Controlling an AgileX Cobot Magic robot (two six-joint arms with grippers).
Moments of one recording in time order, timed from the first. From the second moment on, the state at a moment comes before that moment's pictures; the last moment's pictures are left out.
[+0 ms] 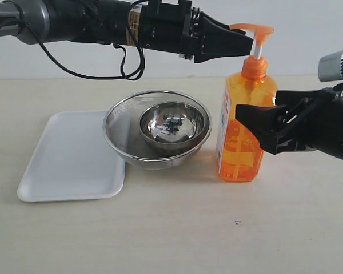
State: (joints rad) left arm -0.42 2.20 -1.81 1.59 -1.22 -1.53; right arm 0.25 1.27 -0.40 -0.65 -0.68 0.58
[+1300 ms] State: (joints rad) left arm -0.32 2.20 -1.81 1.51 -1.05 -1.42; right arm 0.26 1.27 -0.40 -0.60 -0.67 0.55
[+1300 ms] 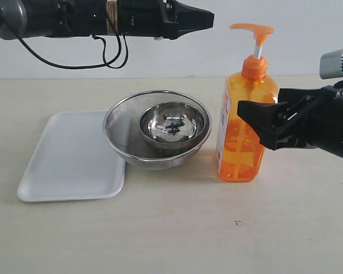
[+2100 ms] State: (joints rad) left arm -0.37 2.20 -1.81 1.53 -1.20 -1.43; right arm 0.26 1.27 -0.40 -0.60 -0.67 0.55
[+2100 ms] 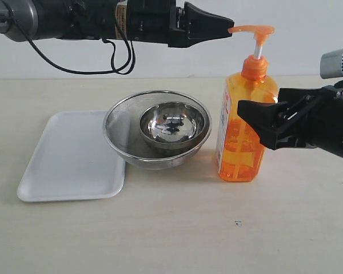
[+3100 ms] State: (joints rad) left arm -0.31 2.13 -1.80 1.54 -1.21 -1.45; right arm 0.26 1.27 -0.40 -0.60 -0.67 0.55
